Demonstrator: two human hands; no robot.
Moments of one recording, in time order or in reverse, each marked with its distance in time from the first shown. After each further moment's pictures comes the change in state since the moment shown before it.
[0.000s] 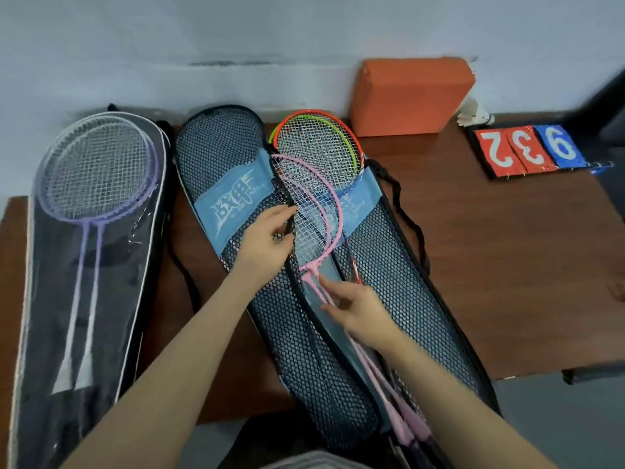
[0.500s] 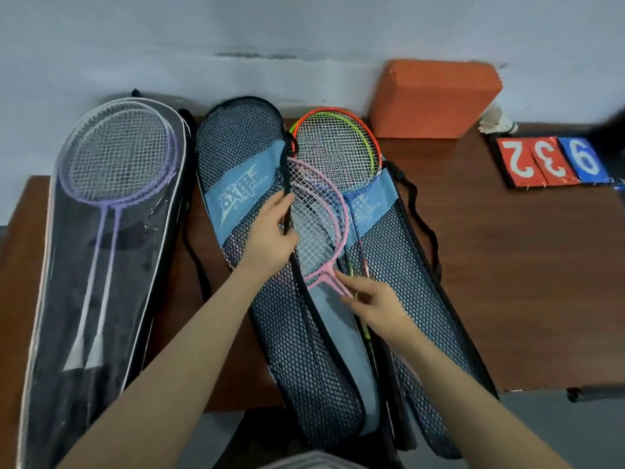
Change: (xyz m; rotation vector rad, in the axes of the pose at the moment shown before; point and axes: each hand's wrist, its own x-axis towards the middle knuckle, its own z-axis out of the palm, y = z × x) left_hand 0.001 -0.004 -0.006 -0.025 0.037 -0.105; right_hand 0.004 0.008 -0.011 0.152 -0.048 0.088
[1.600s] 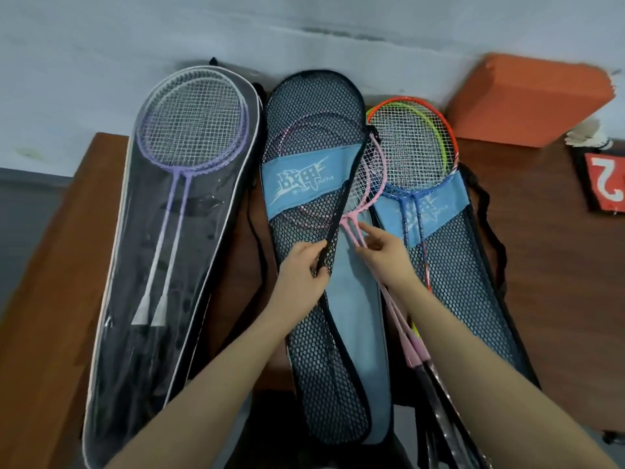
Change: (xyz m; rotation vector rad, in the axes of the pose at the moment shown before) left_hand -0.066 -0.067 -0.018 0.023 0.084 -0.064; right_hand 0.094 -0.036 0.060 -0.017 0.093 0.120
